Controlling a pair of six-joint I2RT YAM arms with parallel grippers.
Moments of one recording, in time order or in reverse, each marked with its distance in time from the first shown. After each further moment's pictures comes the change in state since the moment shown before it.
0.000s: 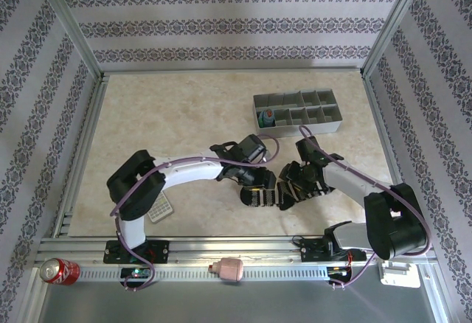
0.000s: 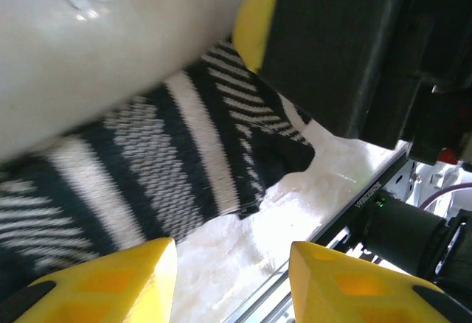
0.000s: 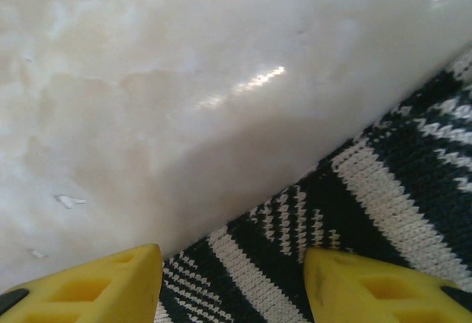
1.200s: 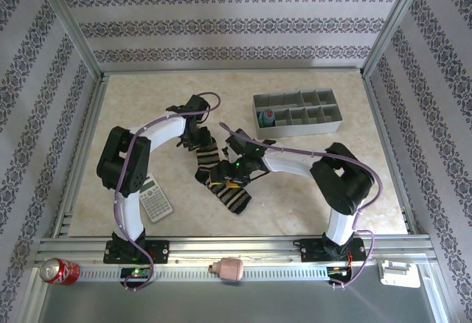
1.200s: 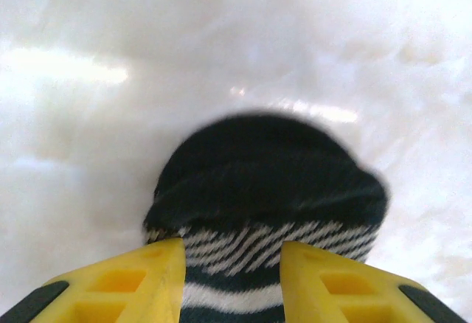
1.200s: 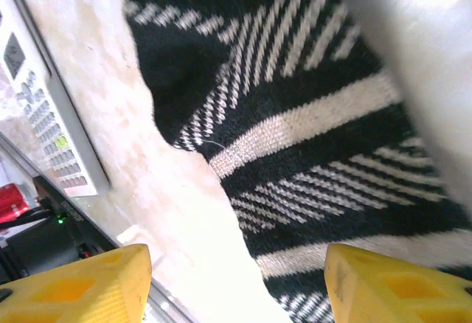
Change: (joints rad) left arm 0.554 0.097 0.142 -0.319 -0.352 0.200; right arm 0.467 0.449 0.480 0.122 -0.297 -0.092
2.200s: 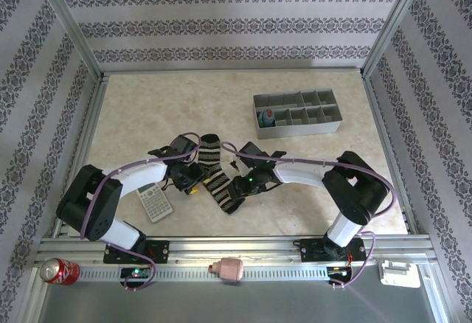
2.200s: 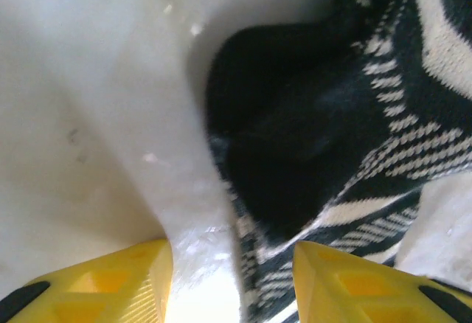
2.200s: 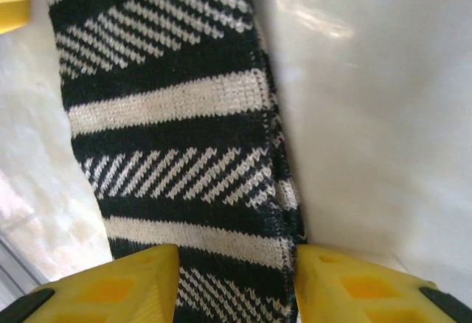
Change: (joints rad) left arm -0.096 -0.460 -0.669 0.264 0.223 -0.498; right arm 0.037 -0.083 -0.185 -0.014 0.114 -0.304
